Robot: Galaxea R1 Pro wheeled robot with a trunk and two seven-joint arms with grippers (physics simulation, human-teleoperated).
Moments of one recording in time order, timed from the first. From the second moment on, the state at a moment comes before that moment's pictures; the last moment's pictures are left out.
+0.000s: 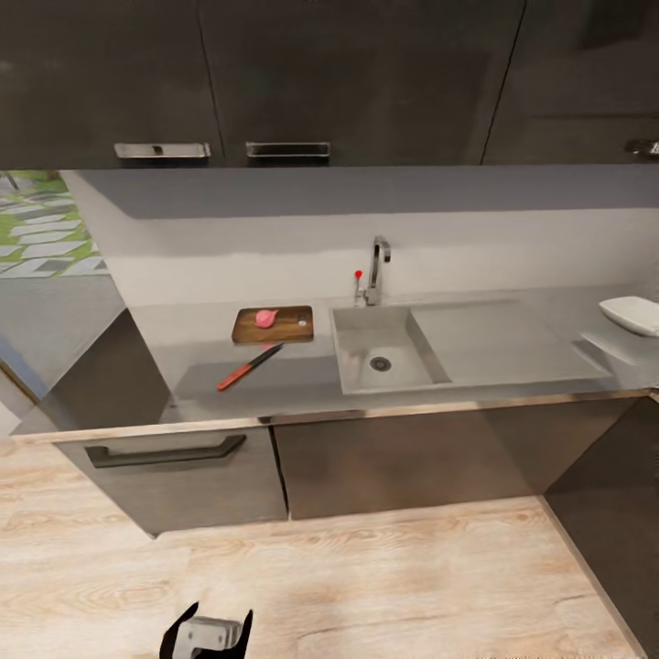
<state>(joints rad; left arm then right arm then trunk) 0.27 0.00 -0.13 -1.49 0.02 0.04 0.00 -0.16 0.01 0.40 -0.28 -0.30 -0.50 -0.21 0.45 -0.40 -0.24</state>
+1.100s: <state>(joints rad) 0.37 -0.02 0.15 -0.96 0.15 -0.32 -0.01 -0.16 -0.01 0.40 -0.29 -0.31 -0.51 -0.22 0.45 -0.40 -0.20</state>
